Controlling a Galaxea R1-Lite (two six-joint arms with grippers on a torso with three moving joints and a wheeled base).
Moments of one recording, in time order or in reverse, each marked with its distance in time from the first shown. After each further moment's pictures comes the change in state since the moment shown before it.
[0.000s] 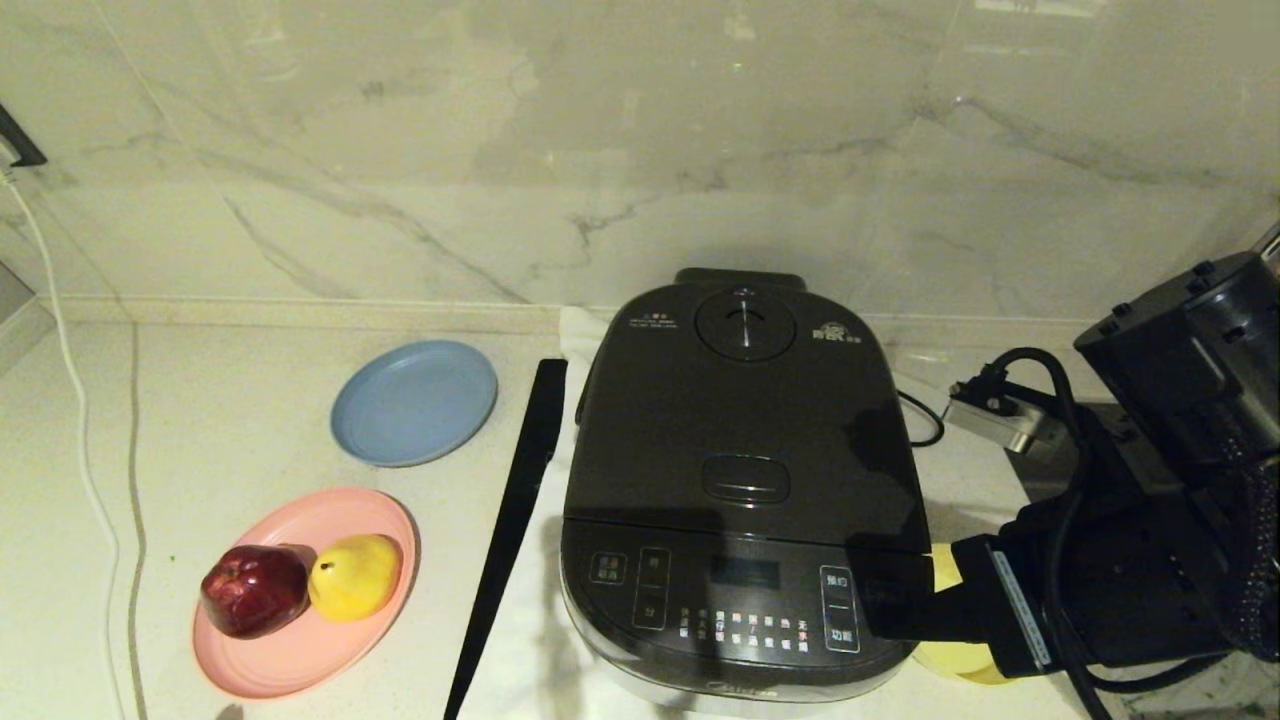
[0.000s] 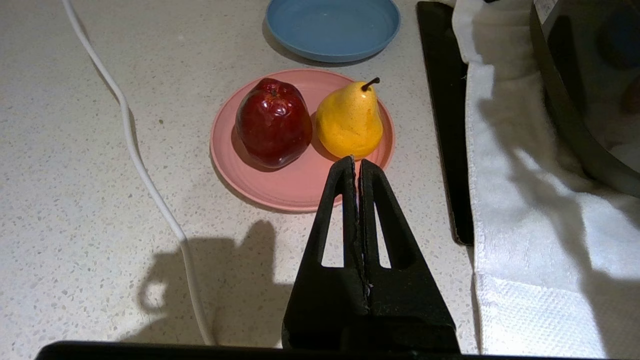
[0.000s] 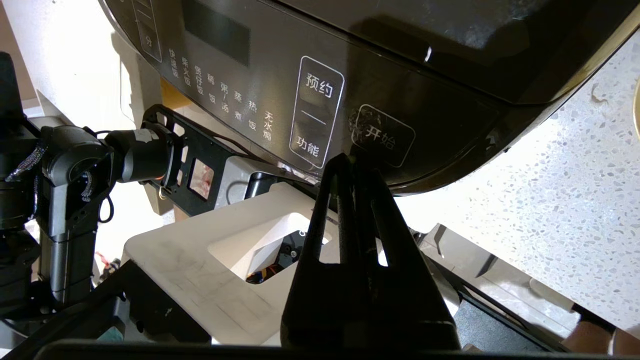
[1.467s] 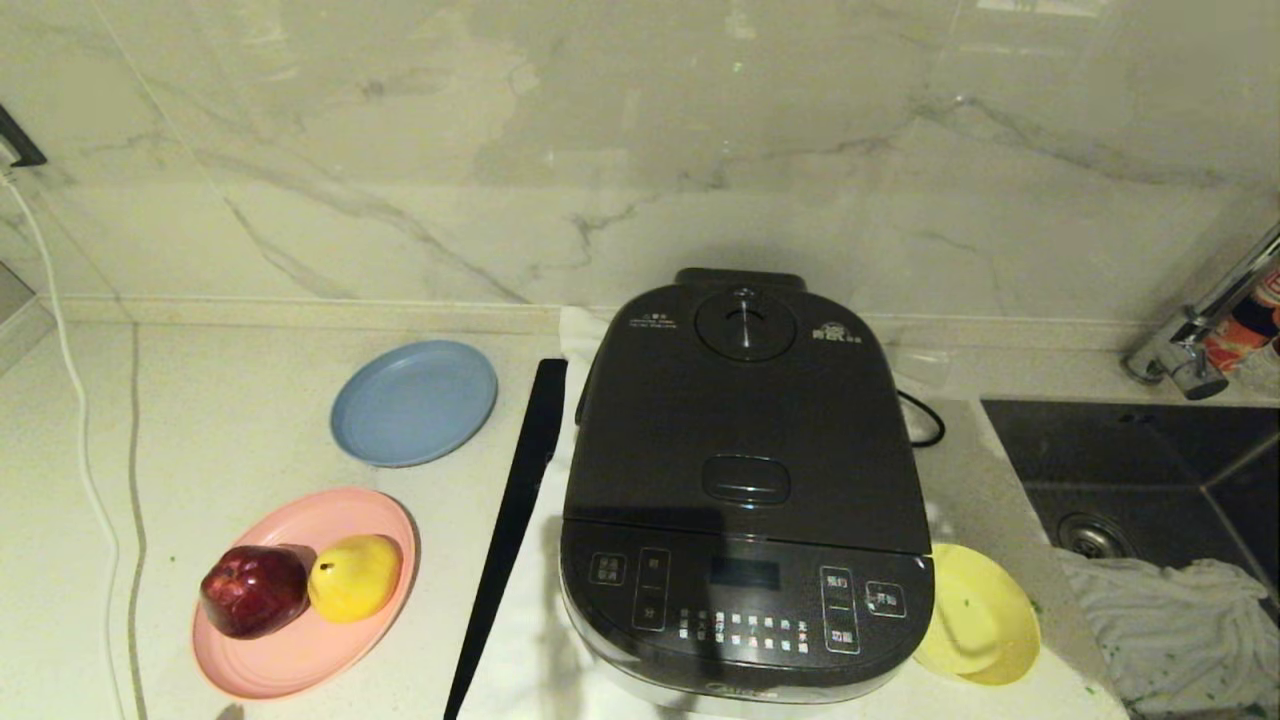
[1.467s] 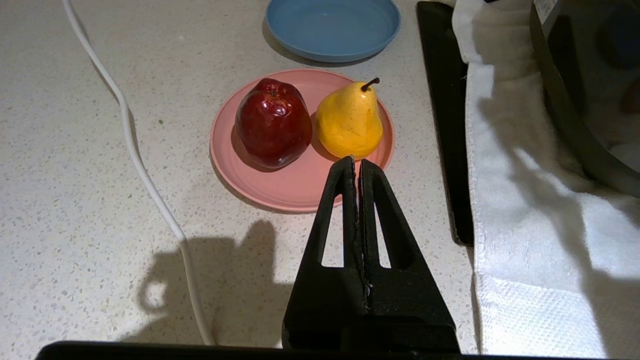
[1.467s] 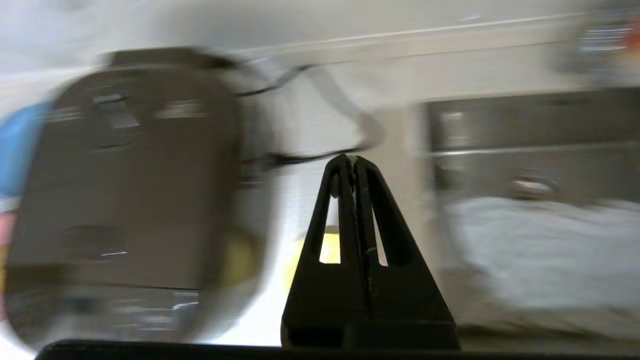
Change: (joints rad) left arm 0.000 0.000 0.000 0.000 0.000 0.000; right arm -0.267 -0.498 -0.075 -0.092 -0.634 -0.270
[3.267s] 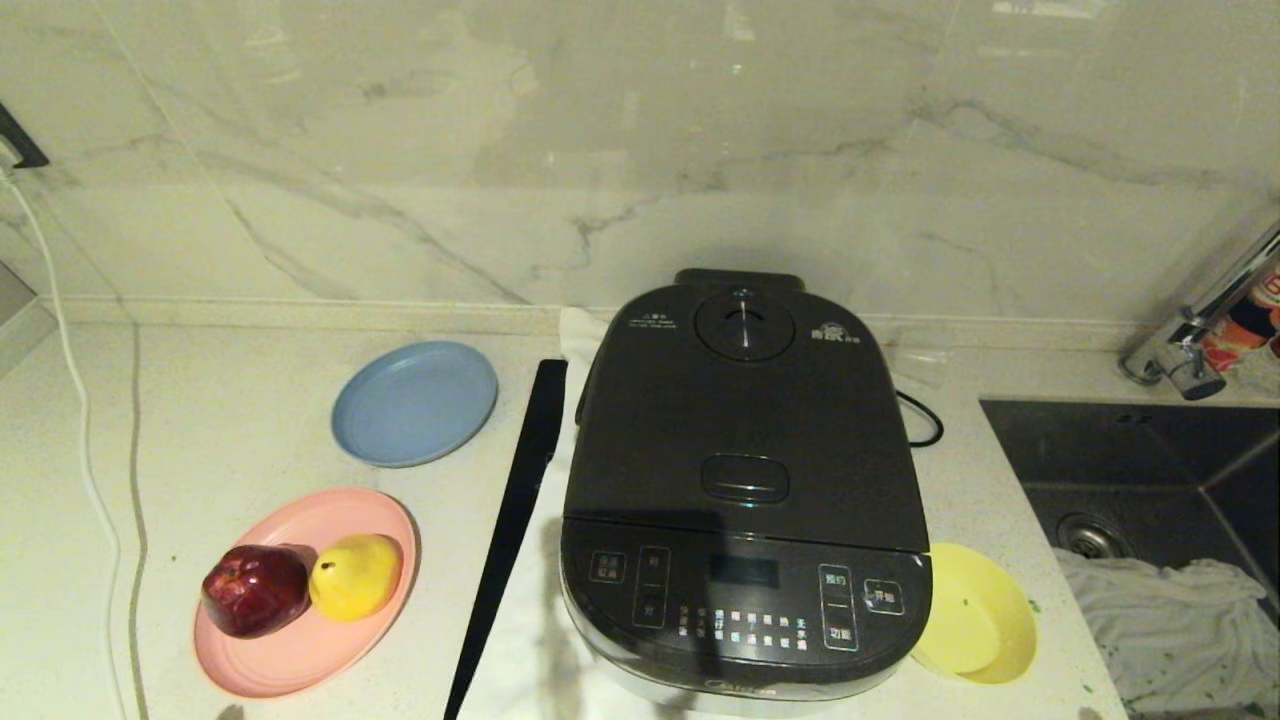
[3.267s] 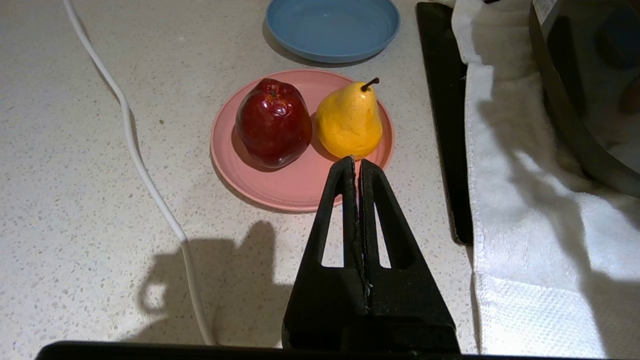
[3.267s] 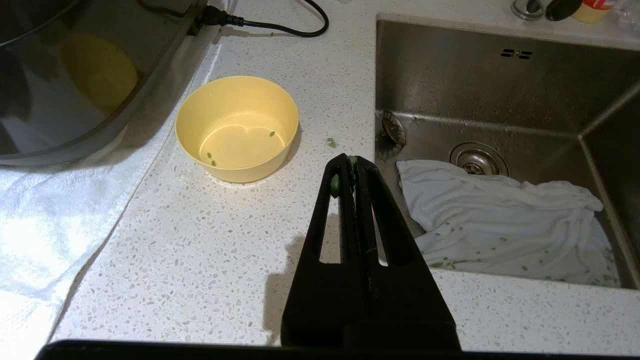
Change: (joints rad) left arm 0.000 0.000 0.000 0.000 0.000 0.000; right arm -0.447 -0.957 1.211 -0.440 0.434 -0.333
